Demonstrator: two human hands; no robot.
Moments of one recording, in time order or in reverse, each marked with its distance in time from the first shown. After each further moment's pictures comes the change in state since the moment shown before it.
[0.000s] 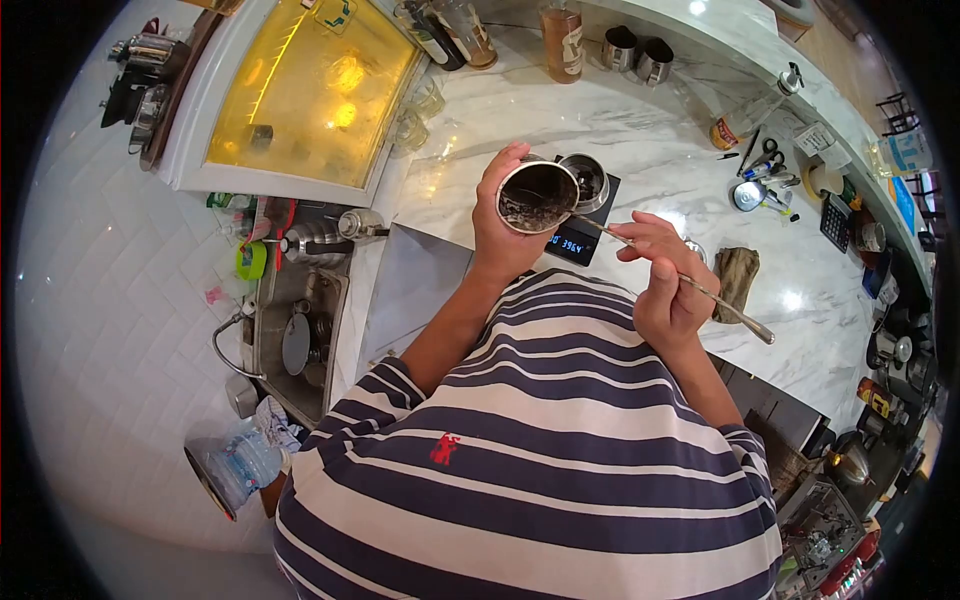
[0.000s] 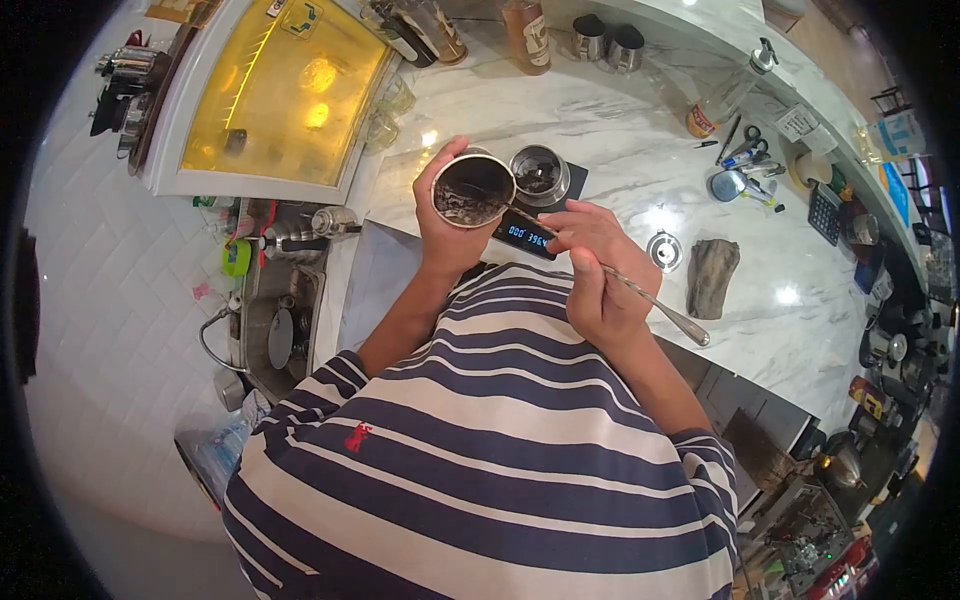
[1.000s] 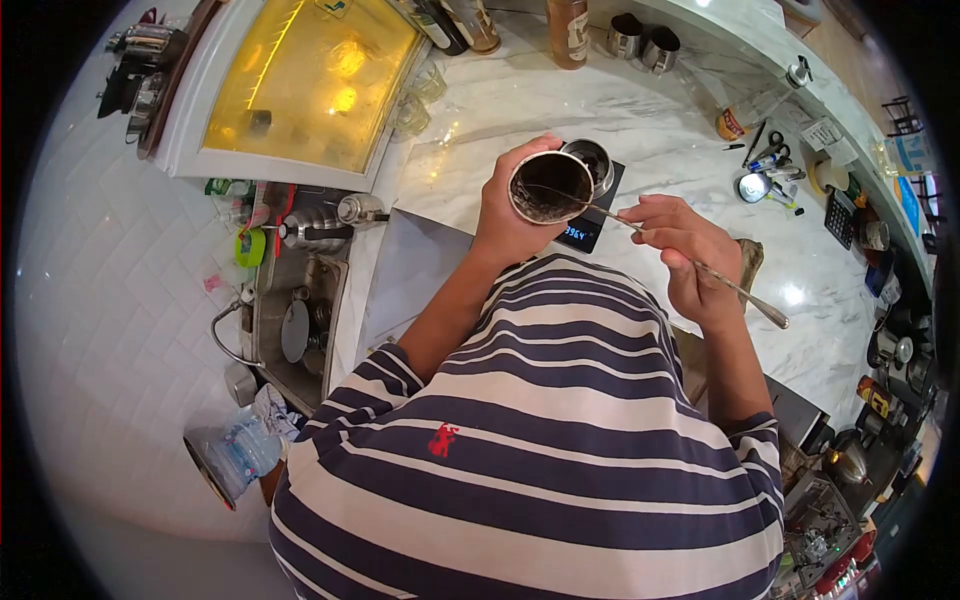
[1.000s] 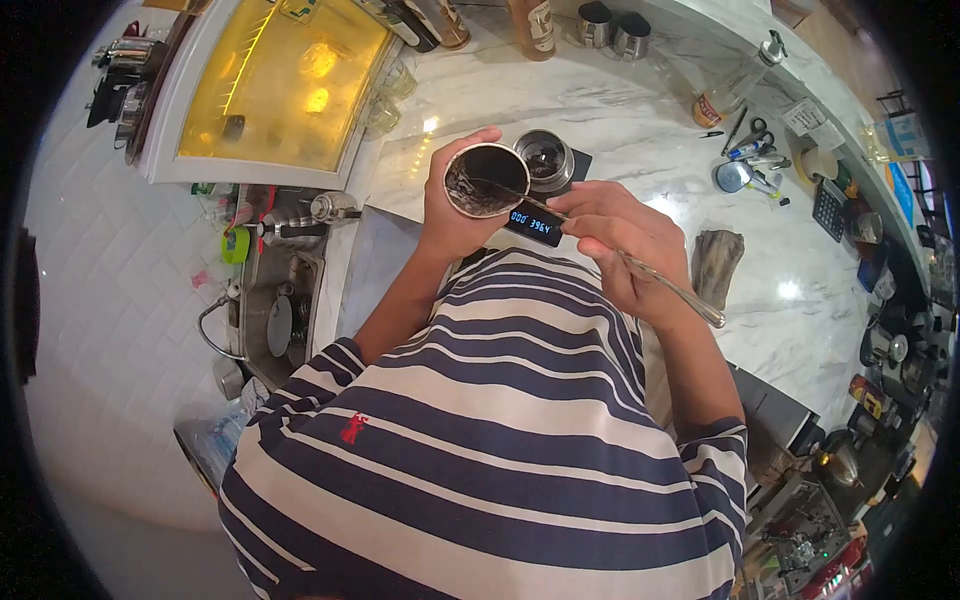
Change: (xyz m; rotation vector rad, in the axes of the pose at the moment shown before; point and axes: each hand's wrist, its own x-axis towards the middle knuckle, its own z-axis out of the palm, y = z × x) left_hand 0.009 0.014 -0.004 -0.171 -0.128 -0.143; right_hand 0.031 0.006 -0.035 -0.021 -0.384 -0.057
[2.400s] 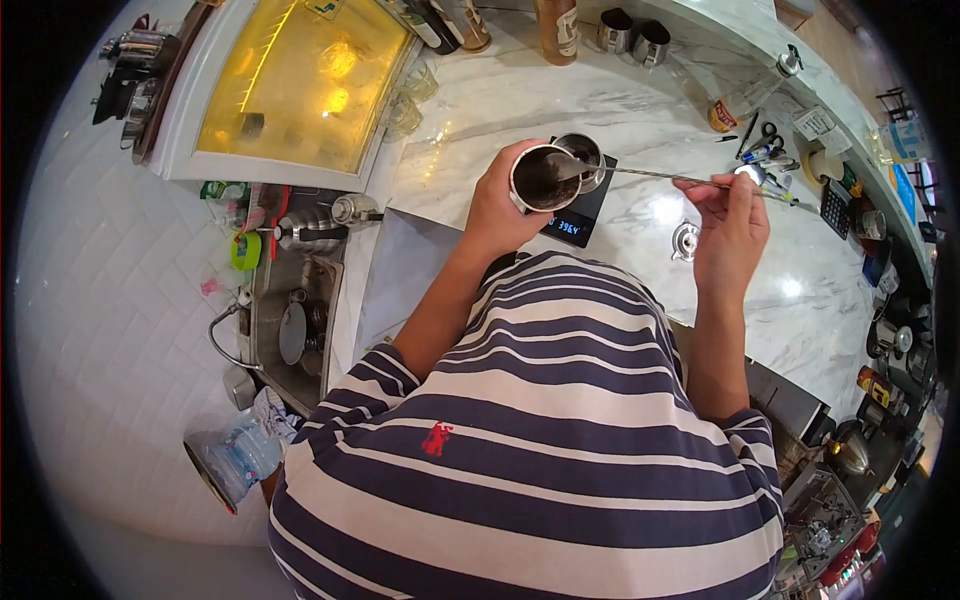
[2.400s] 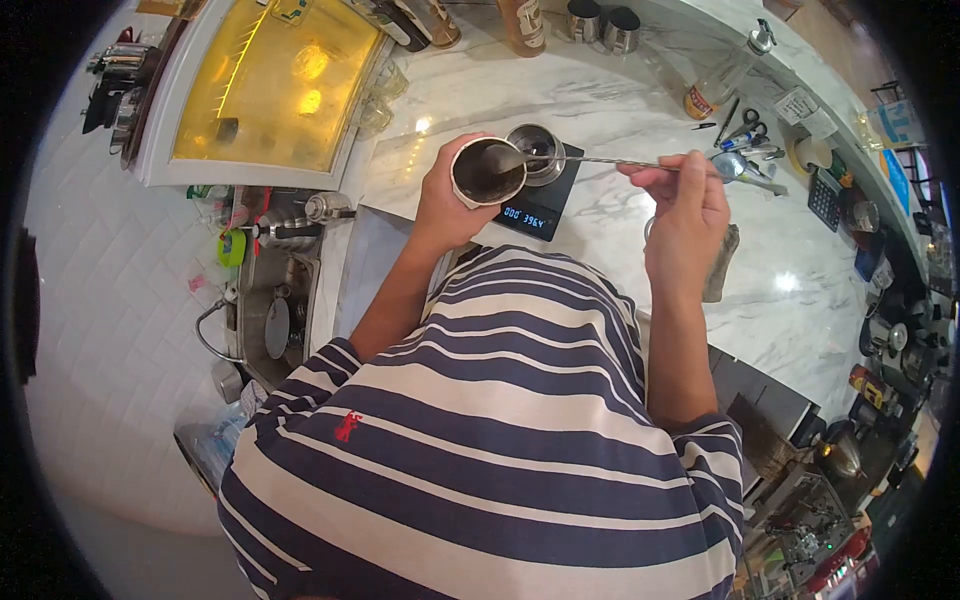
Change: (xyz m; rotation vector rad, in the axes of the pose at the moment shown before) left_hand -0.002 -0.003 -0.008 0.205 -0.080 -0.122; right_hand -0.031 0.031 -0.009 0.493 0.796 0.660
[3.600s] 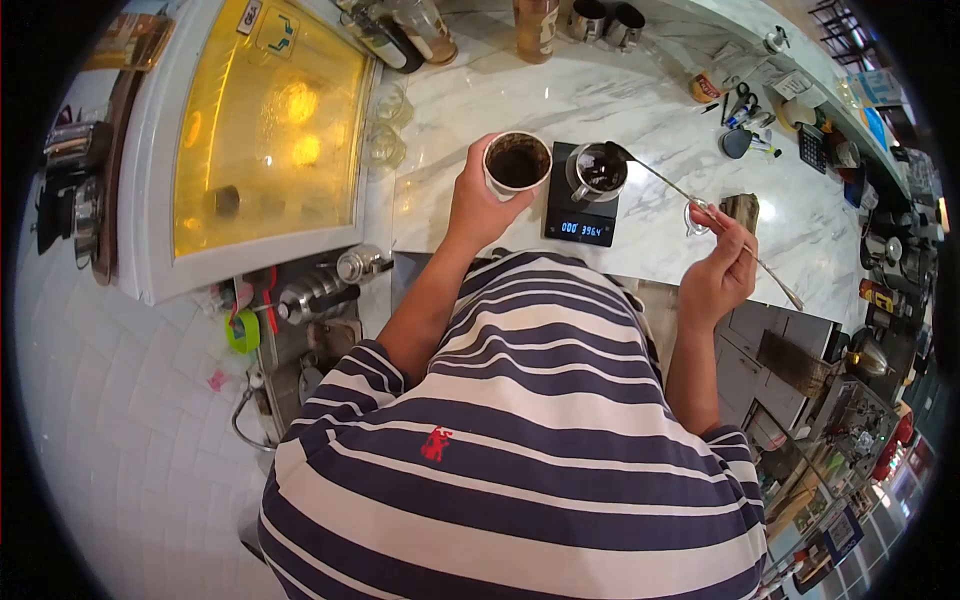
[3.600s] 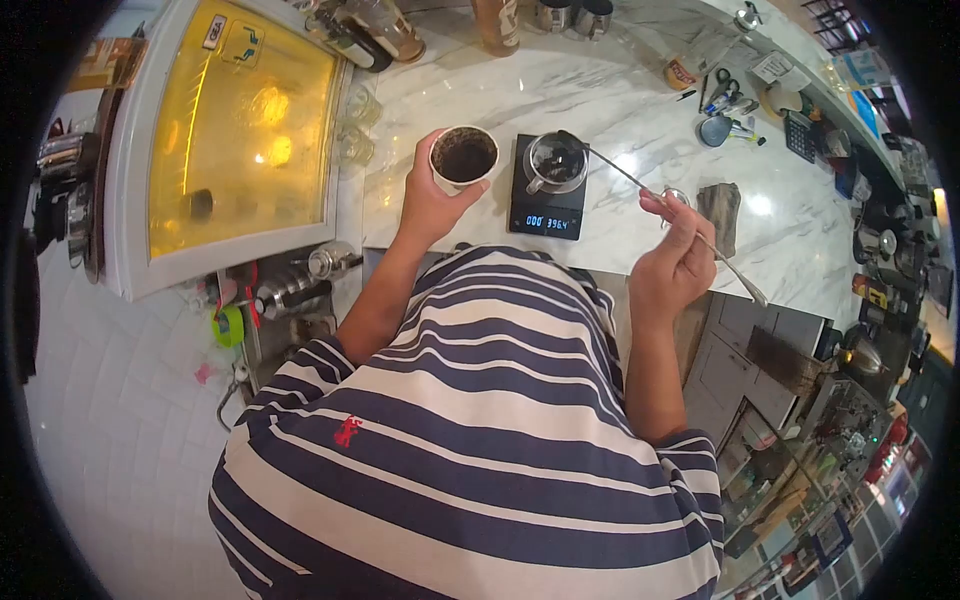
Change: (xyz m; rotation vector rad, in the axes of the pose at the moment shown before) left_hand 0.042 -0.080 -0.074 -0.063 -0.178 -0.120; right_hand -0.074 0.042 0.080 -0.720 0.411 -0.422
